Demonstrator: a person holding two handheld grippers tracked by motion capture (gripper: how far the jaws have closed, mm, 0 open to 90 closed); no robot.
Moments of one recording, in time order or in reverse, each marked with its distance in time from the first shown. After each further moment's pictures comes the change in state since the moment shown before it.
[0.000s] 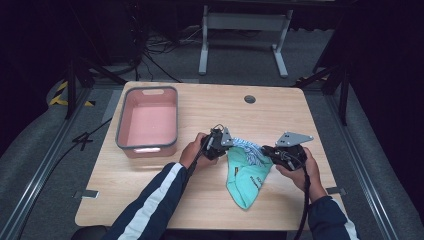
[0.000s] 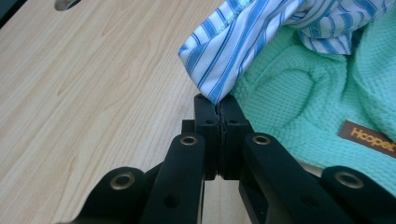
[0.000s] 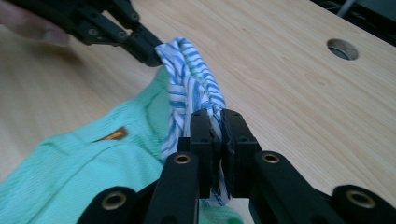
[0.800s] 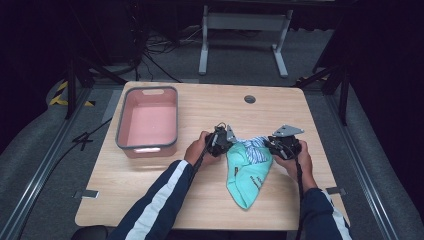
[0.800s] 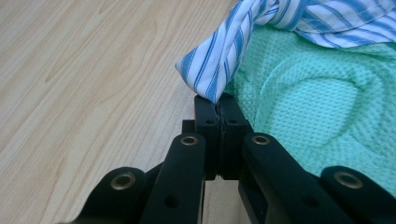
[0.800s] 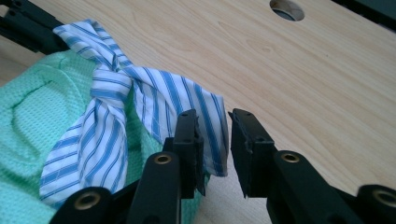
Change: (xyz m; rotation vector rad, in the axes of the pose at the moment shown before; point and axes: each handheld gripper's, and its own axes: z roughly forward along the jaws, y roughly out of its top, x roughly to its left) left arm 0.006 0.003 0.024 0.068 0.020 -0.046; right arm -0.035 -0.017 0.046 0.069 -0.176 0.077
